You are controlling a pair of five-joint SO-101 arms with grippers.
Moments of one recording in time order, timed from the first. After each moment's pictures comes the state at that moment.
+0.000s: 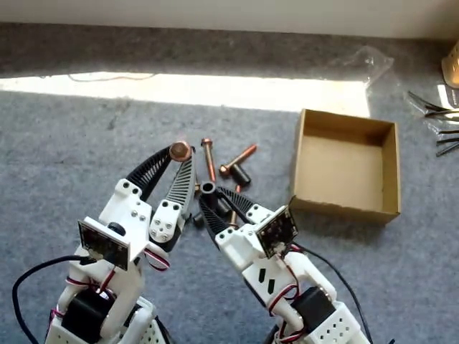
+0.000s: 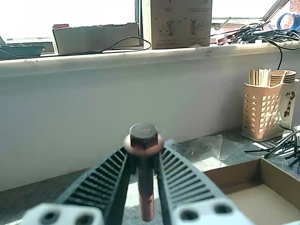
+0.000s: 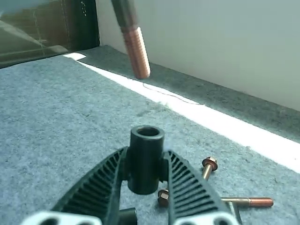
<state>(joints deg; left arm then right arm) 22.0 -103.8 72.9 31.4 0.9 -43.0 -104.5 95.7 22.3 3.0</state>
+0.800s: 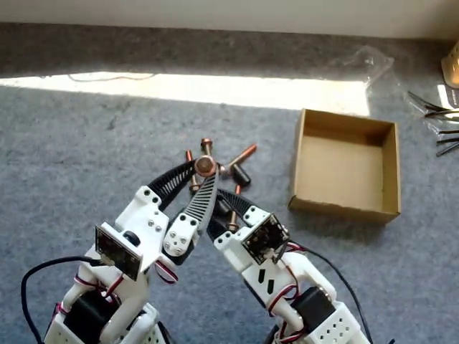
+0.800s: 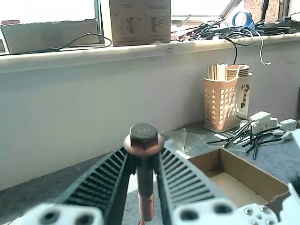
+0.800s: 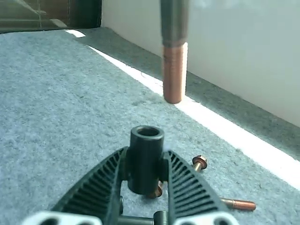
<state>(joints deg) 31.0 -103.8 72.9 32.7 0.6 -43.2 -104.5 95.7 24.1 11.7</state>
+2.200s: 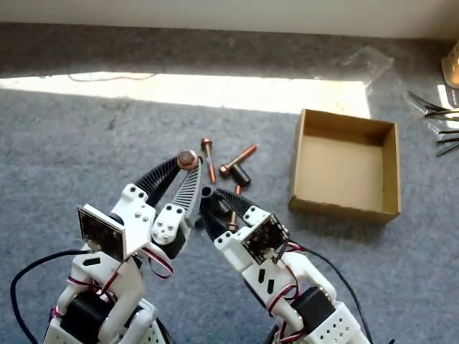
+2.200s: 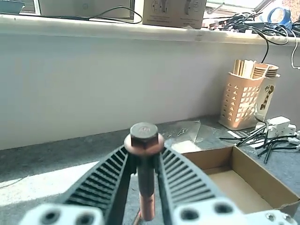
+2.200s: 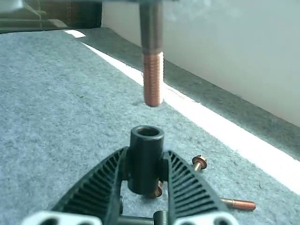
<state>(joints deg) 24.5 -103.8 71.9 37.5 10.1 -43.2 -104.5 95.7 24.1 11.7</state>
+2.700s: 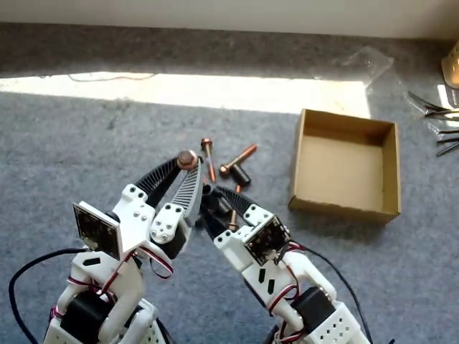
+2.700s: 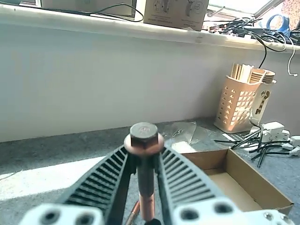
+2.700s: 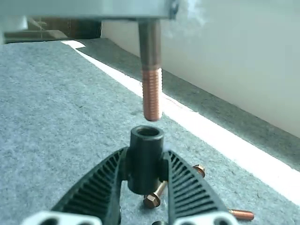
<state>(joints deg) 24.5 -103.8 71.9 37.5 12.3 -43.2 -104.5 95.7 21.7 11.7</state>
